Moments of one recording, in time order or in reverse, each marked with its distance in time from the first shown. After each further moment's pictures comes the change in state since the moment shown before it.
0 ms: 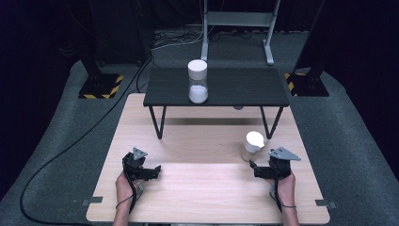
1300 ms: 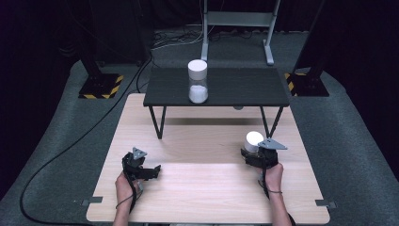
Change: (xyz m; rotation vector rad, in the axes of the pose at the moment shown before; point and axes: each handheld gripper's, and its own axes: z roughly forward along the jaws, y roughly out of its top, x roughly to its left) left arm 0.000 0.000 0.000 0.000 0.006 -0.007; right arm -0.008 0.004 0.051 -0.025 0.057 0.018
